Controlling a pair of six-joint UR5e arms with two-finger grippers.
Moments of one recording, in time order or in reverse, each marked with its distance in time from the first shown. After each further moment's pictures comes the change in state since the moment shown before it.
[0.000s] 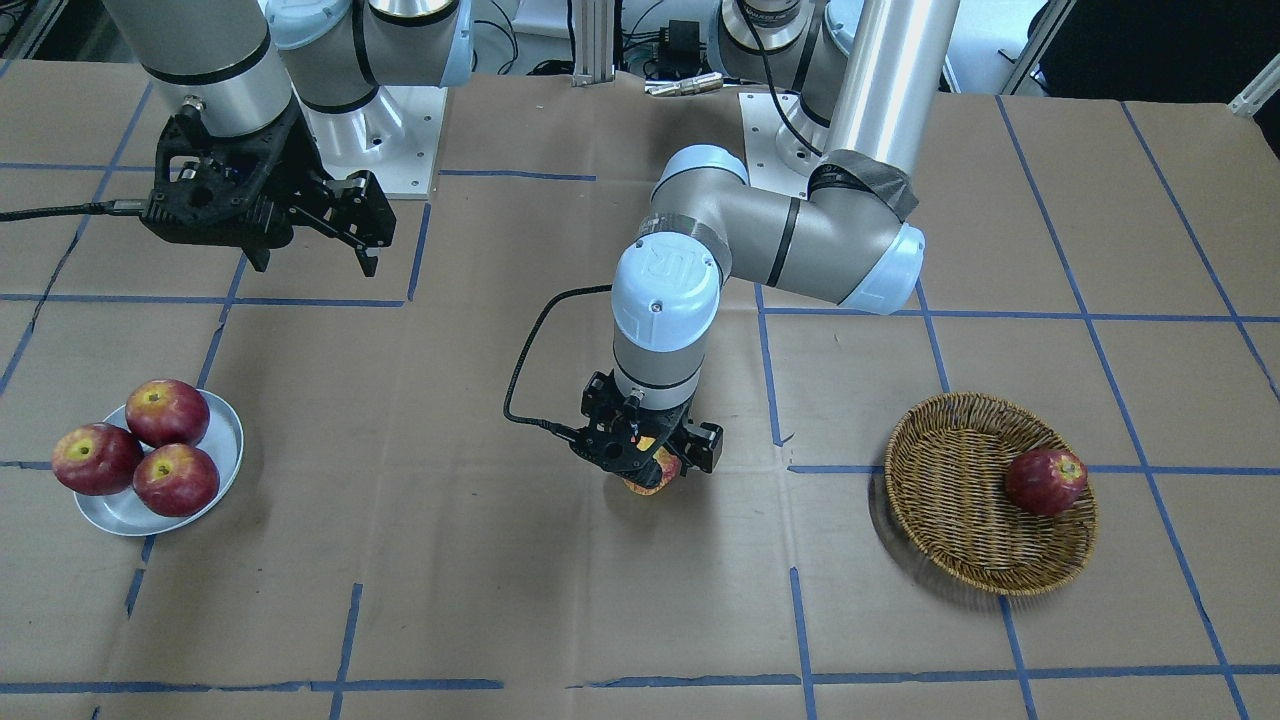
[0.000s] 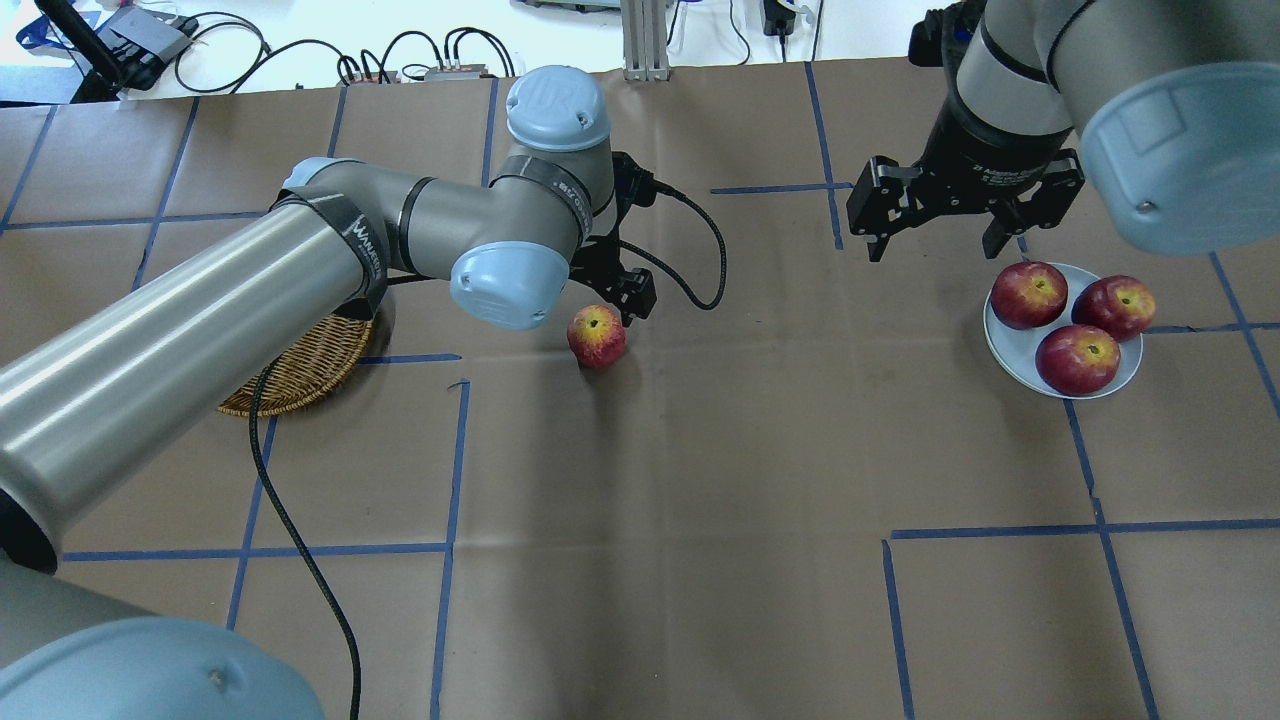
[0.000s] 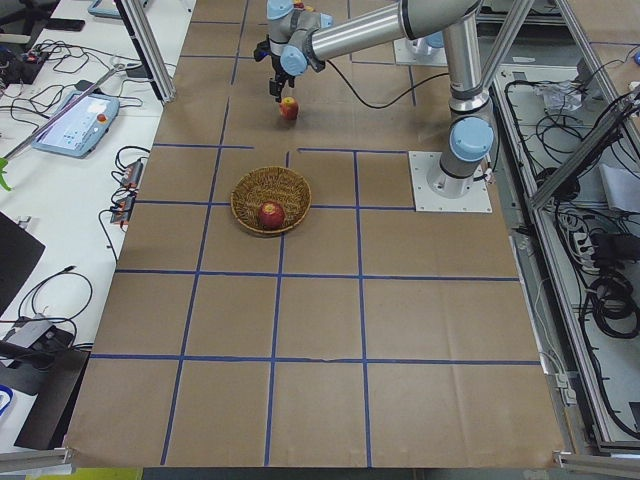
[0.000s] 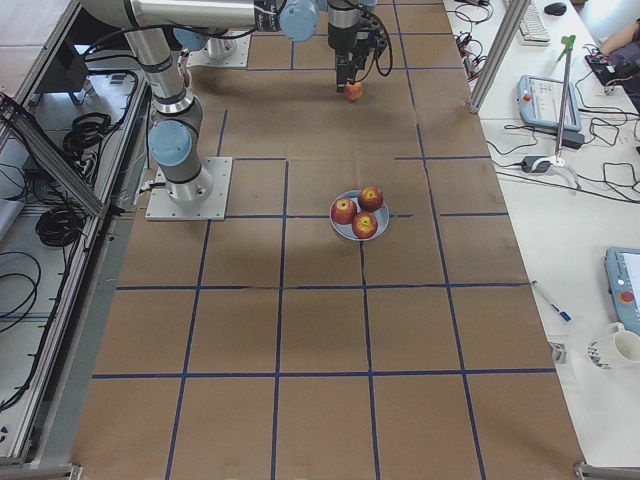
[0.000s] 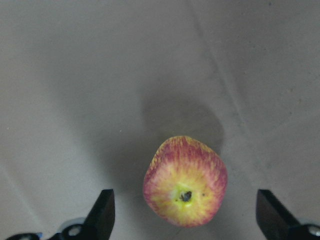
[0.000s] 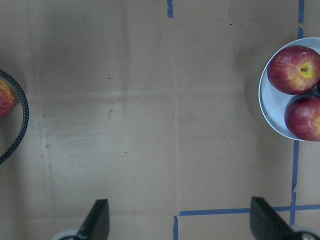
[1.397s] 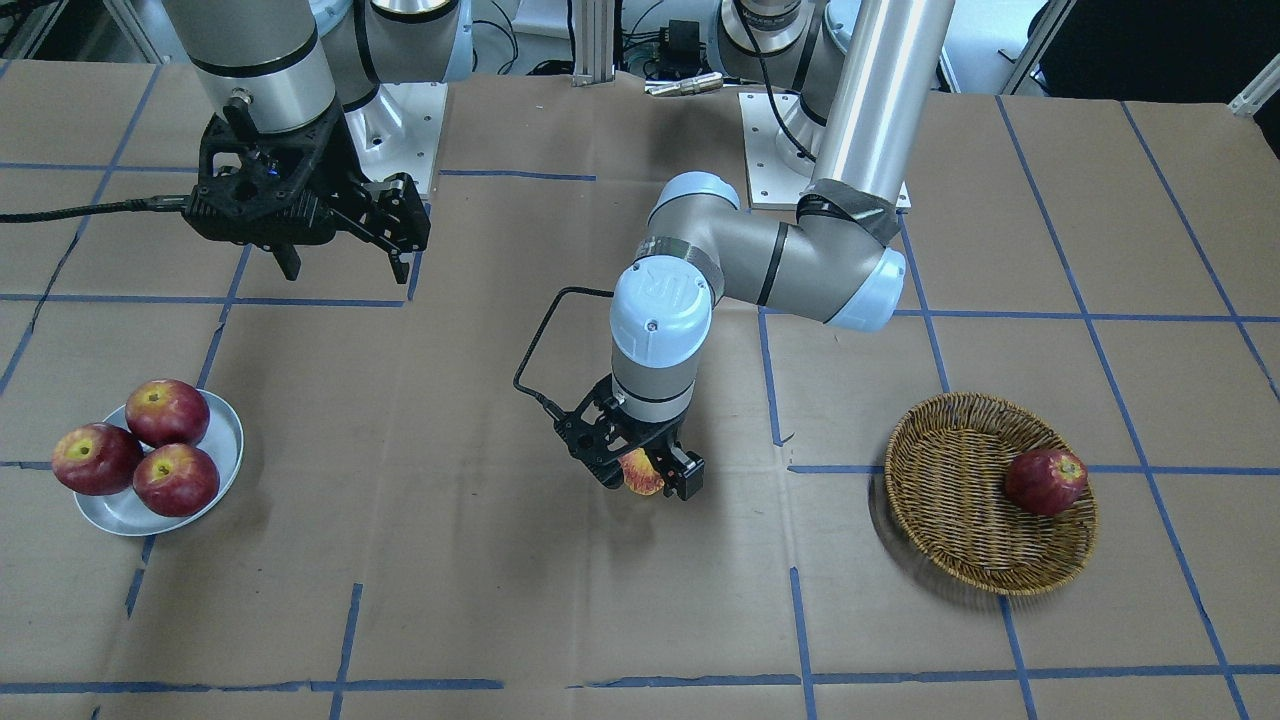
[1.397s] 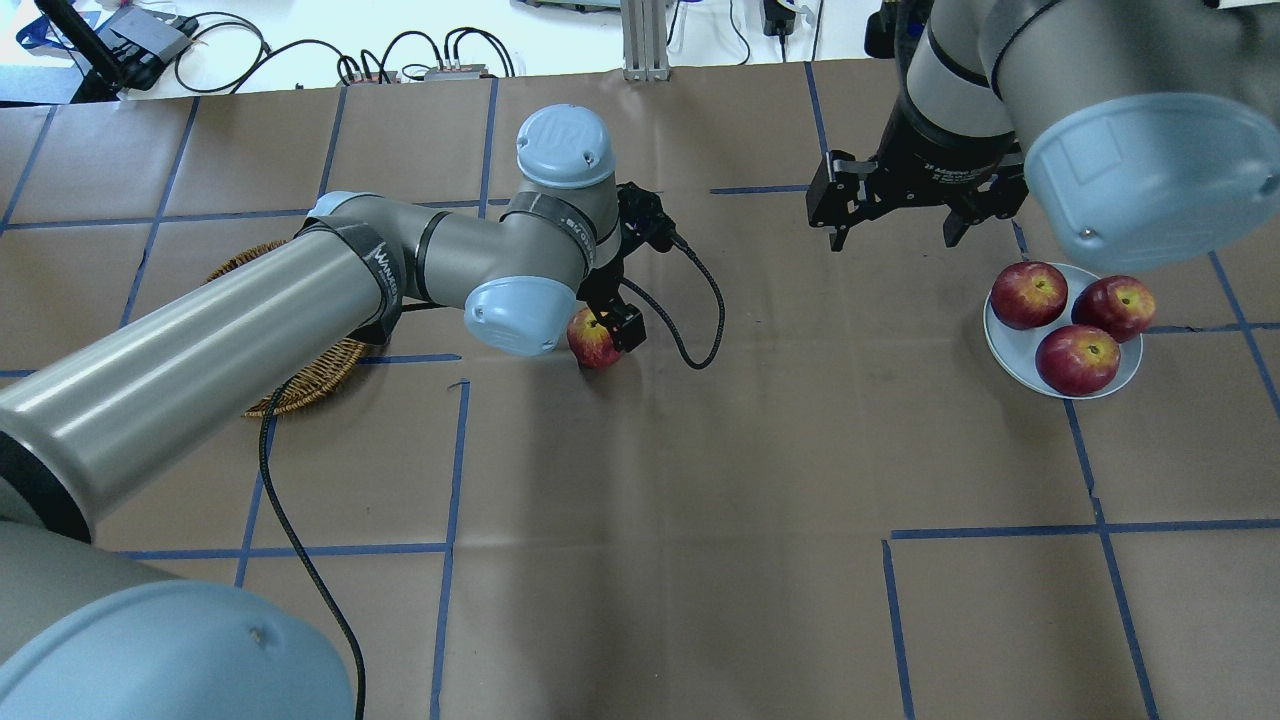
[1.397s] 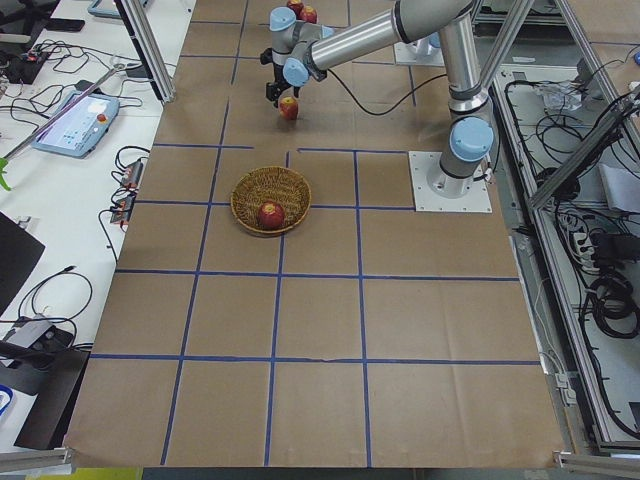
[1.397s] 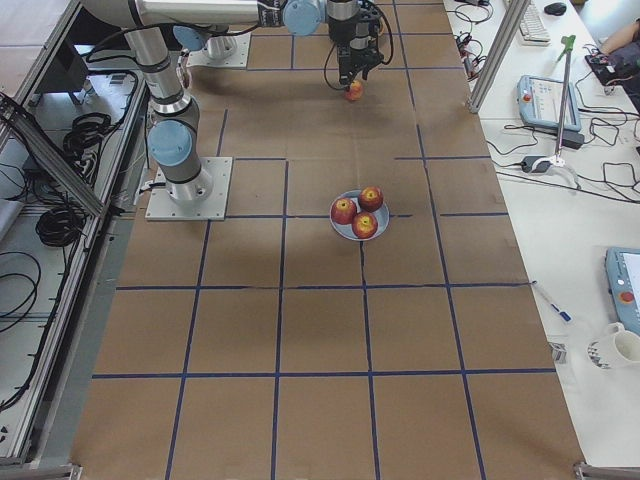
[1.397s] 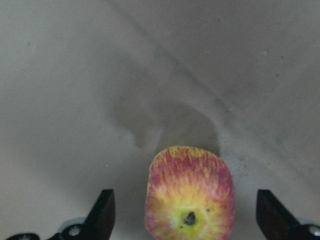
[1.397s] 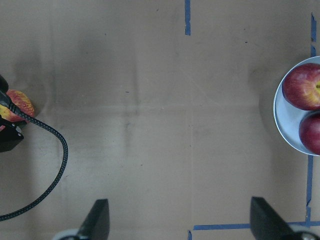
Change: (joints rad) left arm -0.001 -0.034 -0.048 0.102 0.000 0.373; right arm 0.045 0.008 -0.001 -0.049 -0.003 0.035
